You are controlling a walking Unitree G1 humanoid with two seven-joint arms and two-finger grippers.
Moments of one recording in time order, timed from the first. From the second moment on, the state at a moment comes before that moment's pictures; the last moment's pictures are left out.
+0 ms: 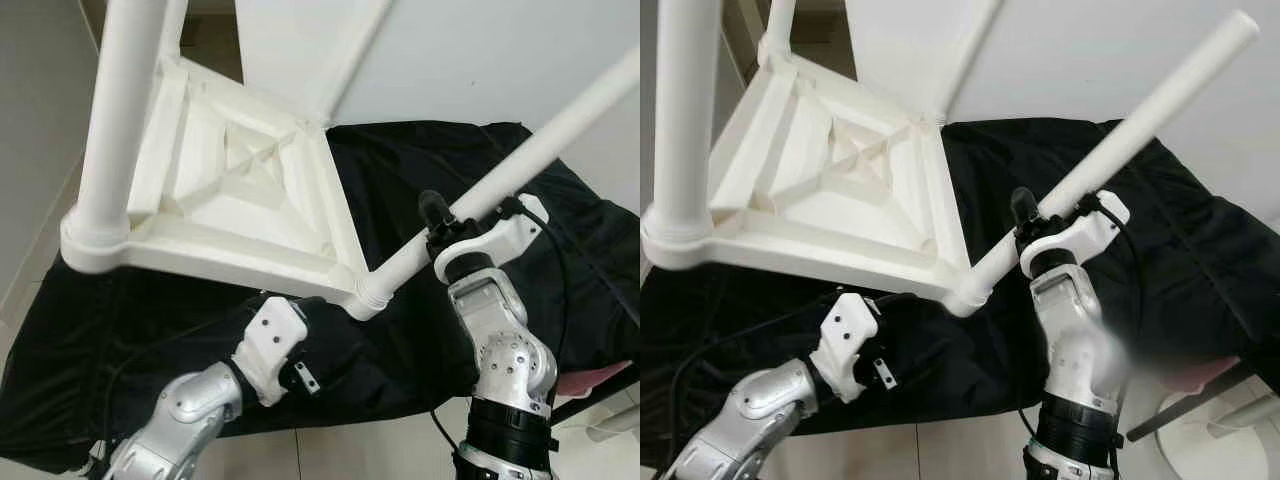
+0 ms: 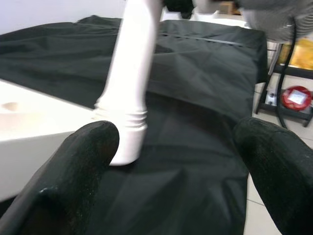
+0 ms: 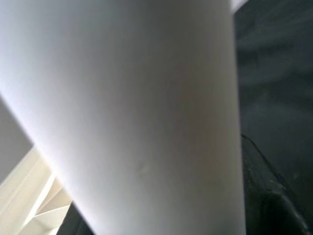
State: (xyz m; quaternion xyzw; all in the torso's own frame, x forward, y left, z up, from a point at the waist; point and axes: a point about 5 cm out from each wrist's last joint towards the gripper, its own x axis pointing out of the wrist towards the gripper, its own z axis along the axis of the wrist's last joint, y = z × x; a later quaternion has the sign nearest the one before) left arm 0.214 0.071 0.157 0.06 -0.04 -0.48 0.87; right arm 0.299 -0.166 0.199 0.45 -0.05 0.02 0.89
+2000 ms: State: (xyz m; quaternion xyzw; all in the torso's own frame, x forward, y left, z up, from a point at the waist) left arm 0.217 0.074 0.152 0.08 -0.02 -0.49 0.87; right arm 0.161 -0.226 0.087 0.65 -0.02 0.07 0.76
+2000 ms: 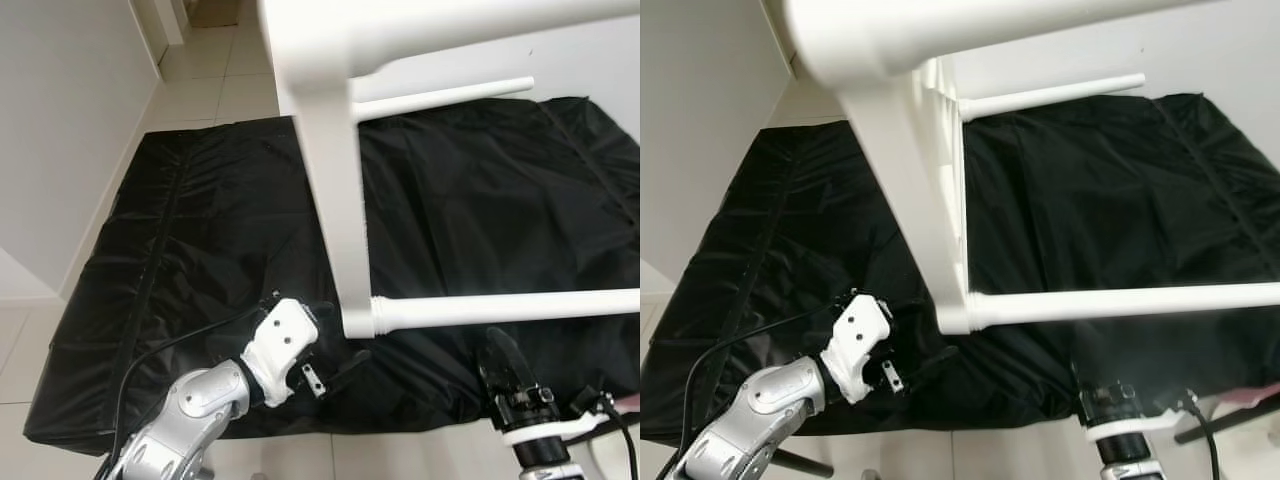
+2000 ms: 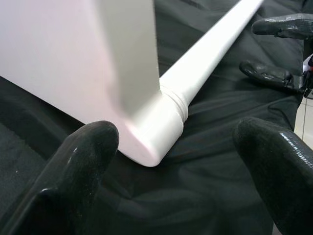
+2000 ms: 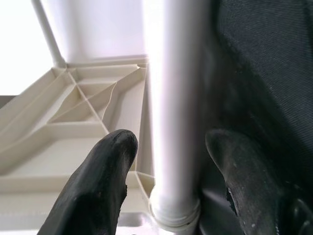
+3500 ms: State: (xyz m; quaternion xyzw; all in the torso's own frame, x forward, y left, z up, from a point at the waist) left arm 0.248 0.118 0.165 0.11 -0.05 -0.40 0.91; right arm 0.243 -0.254 0.181 0.51 -0.23 0.11 0.82
